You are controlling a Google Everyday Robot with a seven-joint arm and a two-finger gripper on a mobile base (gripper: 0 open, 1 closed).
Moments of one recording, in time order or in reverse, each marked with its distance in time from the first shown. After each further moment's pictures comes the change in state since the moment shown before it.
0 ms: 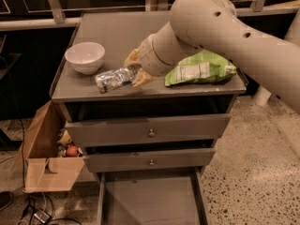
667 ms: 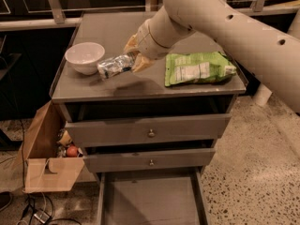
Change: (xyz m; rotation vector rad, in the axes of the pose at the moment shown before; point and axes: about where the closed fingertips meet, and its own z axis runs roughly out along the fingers) arm 0.023 -0.046 0.011 -0.003 0.029 -0.035
